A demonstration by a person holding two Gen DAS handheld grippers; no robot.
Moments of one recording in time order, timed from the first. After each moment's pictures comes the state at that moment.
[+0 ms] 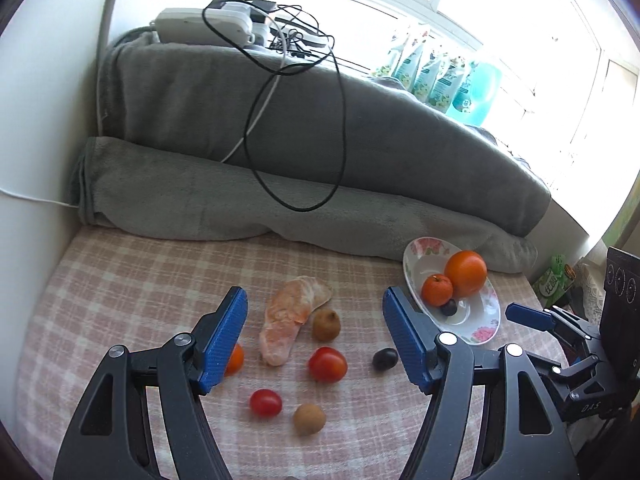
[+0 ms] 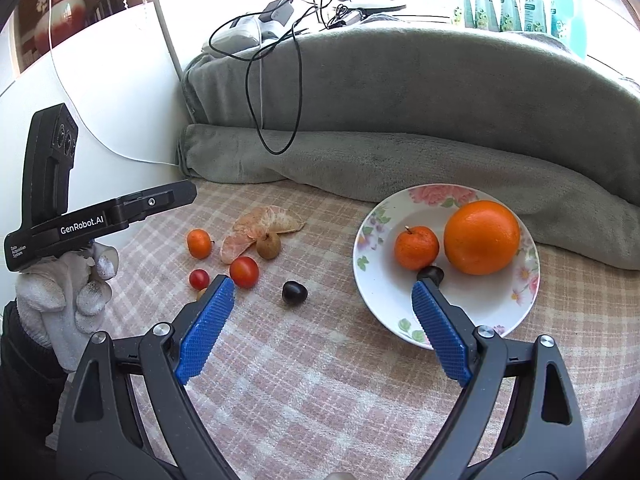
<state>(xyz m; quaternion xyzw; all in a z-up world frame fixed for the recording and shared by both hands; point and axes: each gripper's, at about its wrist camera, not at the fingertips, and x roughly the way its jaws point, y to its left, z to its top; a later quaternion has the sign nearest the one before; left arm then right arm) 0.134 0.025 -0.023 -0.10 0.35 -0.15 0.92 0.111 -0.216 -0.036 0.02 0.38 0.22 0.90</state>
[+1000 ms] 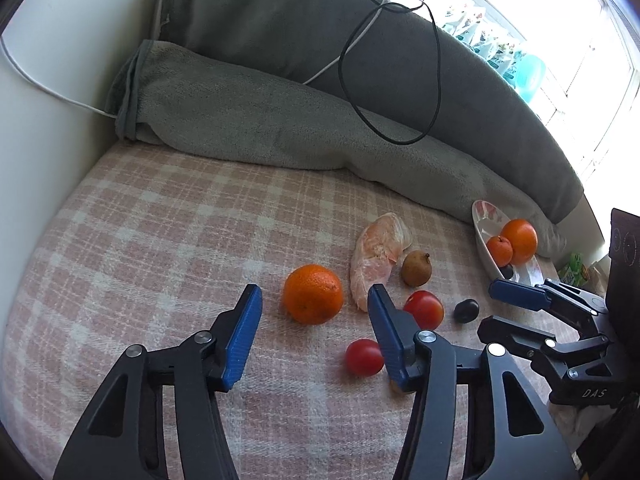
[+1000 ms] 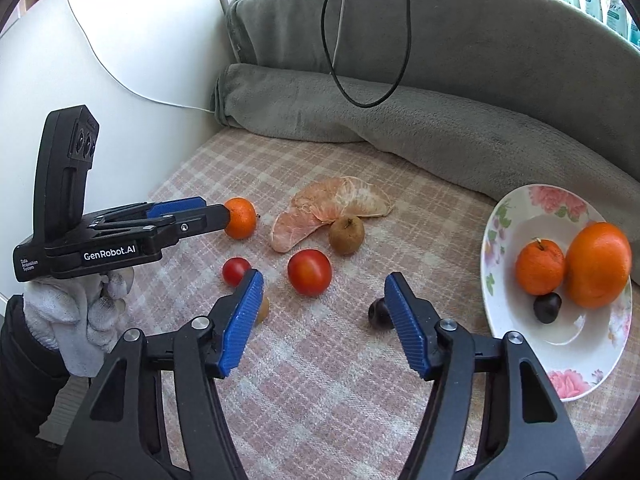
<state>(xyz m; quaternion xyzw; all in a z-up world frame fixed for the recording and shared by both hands) 0.144 0.071 -0.087 -0.13 0.42 -0.12 0.89 0.139 -0.118 -0.077 -0.03 0.43 0.28 0.86</state>
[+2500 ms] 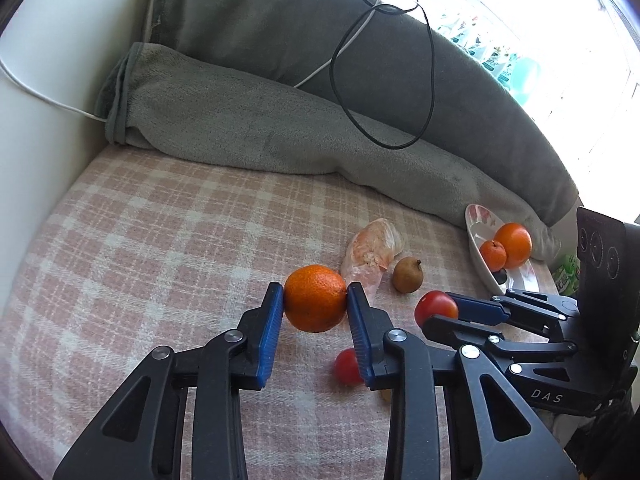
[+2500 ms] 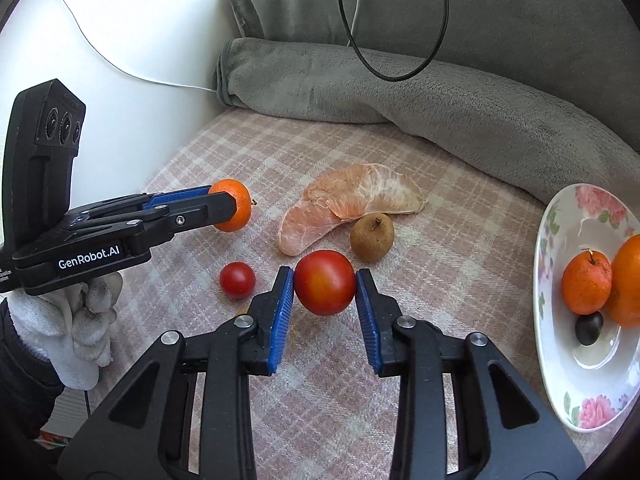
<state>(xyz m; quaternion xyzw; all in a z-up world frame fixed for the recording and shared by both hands) 0.148 0.067 -0.083 -0.14 0.41 -0.14 0.89 0.156 -0.101 -0.092 -0.03 0.45 0.30 0.84</state>
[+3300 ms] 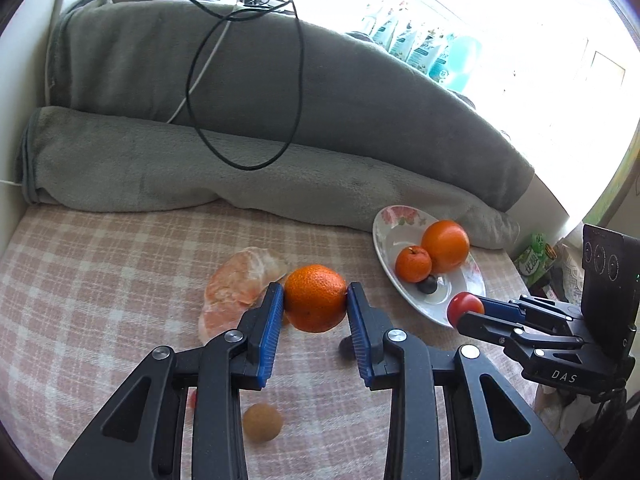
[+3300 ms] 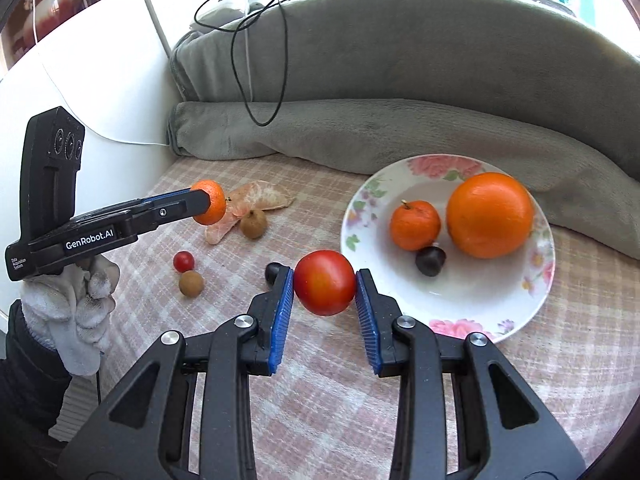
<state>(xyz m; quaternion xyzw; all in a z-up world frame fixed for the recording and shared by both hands) 0.155 -0.021 -0.052 -0.10 0.39 -0.22 0.89 0.120 -0.236 -0.058 0.02 0.42 0.21 0.88</state>
